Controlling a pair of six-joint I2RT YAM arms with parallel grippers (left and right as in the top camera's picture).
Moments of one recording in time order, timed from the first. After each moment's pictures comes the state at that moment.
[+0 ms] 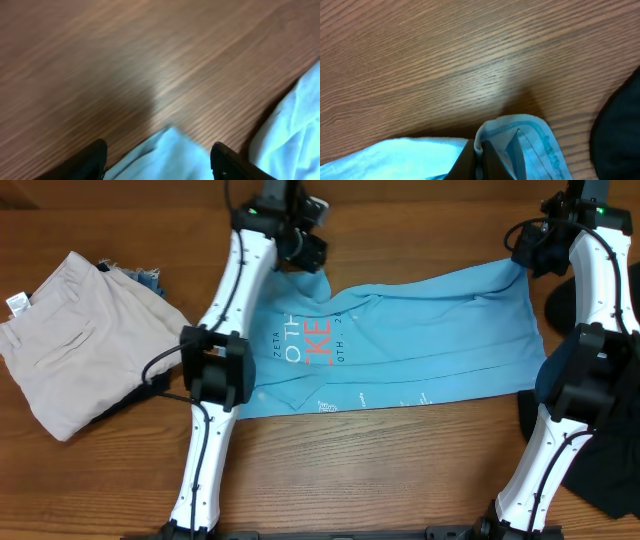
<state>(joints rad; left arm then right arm) -0.29 2.70 2.65 -1.02 0.26 0.21 -0.27 2.35 2.21 -1.04 -0.15 0.12</state>
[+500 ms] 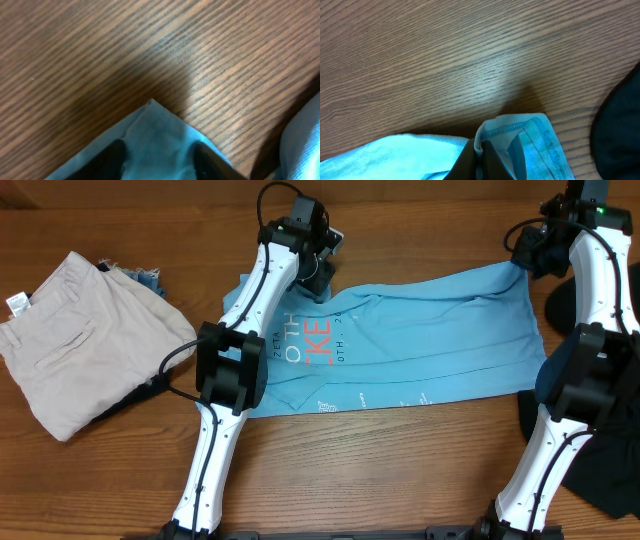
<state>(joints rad) -0.34 2.70 2.51 -1.02 0.12 0.22 -0.27 2.35 2.21 -1.06 -0.15 0.12</state>
